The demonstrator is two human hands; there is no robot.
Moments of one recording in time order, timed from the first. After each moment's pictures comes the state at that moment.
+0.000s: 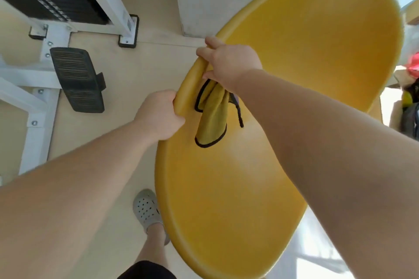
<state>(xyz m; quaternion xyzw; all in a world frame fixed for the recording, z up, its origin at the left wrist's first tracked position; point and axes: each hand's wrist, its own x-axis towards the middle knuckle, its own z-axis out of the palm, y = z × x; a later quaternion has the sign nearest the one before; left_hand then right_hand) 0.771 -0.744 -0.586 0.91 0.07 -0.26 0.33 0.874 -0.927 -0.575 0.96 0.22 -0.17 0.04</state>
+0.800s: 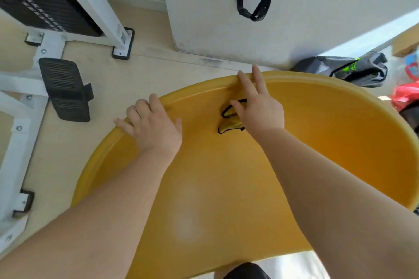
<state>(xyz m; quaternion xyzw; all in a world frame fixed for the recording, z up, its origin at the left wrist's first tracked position) 0.794 -0.838 -0.615 0.97 0.23 -0.10 0.06 0.851 -1.060 -0.605 0.99 0.02 -0.11 -0.13</state>
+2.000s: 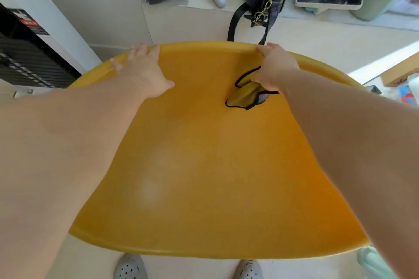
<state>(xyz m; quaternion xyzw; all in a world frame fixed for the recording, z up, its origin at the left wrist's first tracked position) 1.073 -0.787 -0.587 0.98 0.07 -0.17 0.05 1.084 -1.078 -0.569 0.99 -0.06 -0.13 -0.07</state>
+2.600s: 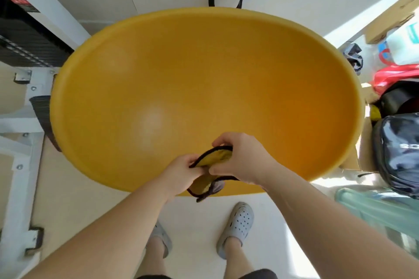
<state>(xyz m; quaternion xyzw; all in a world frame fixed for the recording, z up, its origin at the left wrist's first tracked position) 0.773 -0.866 -0.593 0.73 0.13 -0.46 0.49 0.799 -1.048 -0.517 0.87 -0.04 -0.38 -0.31</state>
